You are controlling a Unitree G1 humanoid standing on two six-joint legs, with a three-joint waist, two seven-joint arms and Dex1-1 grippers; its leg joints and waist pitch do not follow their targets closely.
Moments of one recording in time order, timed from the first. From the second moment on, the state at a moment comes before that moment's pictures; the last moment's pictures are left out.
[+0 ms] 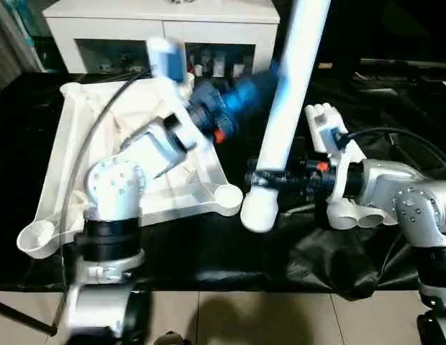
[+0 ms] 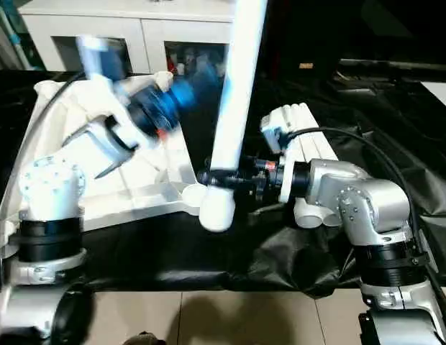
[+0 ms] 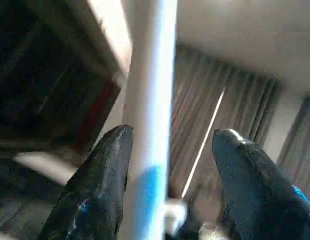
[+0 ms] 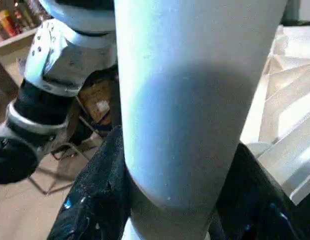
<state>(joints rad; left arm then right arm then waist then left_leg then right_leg) -0.74 0.02 0.26 -0.01 -1.01 0.78 -0.66 -0.56 -0.47 0.01 -0.02 0.67 0.86 1.03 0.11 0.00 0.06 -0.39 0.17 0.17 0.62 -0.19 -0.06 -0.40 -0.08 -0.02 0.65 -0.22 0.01</state>
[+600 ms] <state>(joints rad) -0.50 0.40 -0.04 0.10 -0.34 0.41 -0.59 -0.52 -0.27 -0.03 0.03 0.34 0.57 0.44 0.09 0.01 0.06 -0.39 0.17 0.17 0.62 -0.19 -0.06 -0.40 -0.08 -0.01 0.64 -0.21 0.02</state>
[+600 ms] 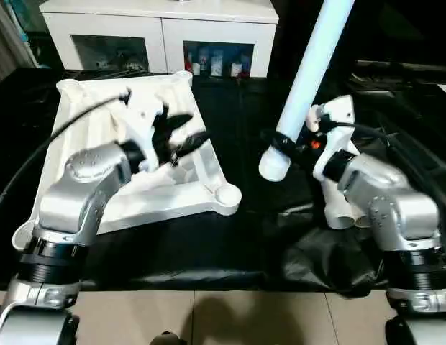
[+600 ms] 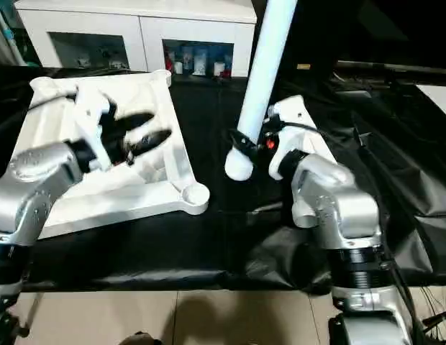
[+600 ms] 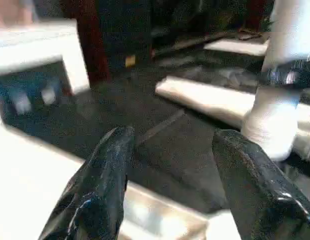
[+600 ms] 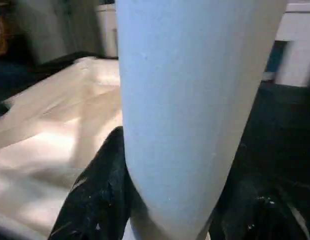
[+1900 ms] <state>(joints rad) -0.23 0.20 -0.06 -0.17 -0.20 0.32 -0.28 -0.23 -0.25 -0.04 -0.19 0.25 0.50 0.32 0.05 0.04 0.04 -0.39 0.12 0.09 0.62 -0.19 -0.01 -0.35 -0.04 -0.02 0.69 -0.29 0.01</state>
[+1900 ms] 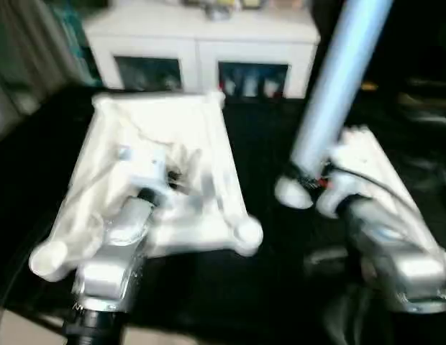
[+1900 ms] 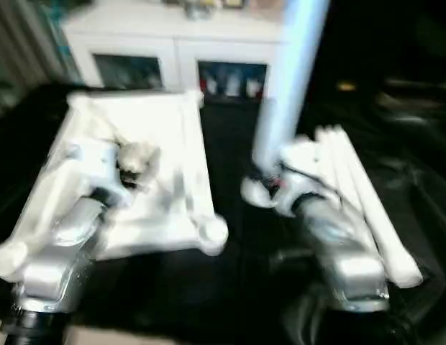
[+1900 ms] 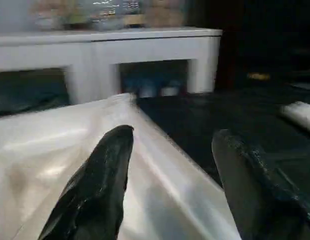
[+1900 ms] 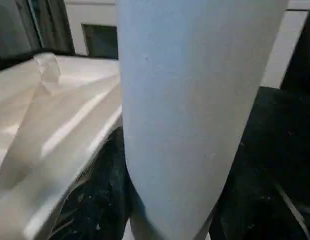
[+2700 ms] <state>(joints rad) -0.37 0.52 -0.33 0.13 -0.16 0.22 -0.96 -0.24 -0.44 0.07 -0.24 0.32 0.54 0.63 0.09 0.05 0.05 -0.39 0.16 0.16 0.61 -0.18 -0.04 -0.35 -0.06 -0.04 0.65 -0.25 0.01</state>
